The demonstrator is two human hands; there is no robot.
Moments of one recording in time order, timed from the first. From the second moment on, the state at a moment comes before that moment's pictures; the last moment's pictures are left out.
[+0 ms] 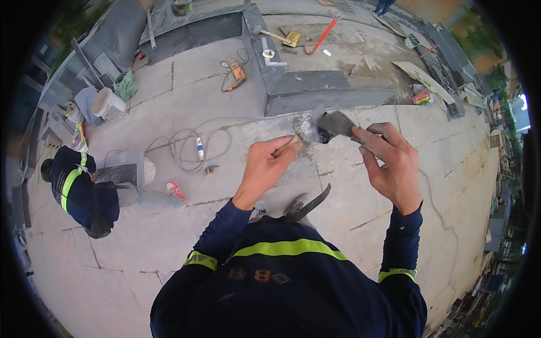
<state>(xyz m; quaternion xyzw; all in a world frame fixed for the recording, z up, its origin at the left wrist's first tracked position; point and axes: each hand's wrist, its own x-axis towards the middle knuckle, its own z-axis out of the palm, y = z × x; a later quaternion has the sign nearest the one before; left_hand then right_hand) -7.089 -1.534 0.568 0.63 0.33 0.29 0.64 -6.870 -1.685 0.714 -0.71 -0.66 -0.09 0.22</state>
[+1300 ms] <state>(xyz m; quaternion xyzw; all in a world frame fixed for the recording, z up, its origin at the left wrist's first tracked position) -7.004 -1.532 0.587 0.44 0.27 0.32 0.79 -6.877 -1.710 0.596 -0.53 -0.21 0.35 0.75</state>
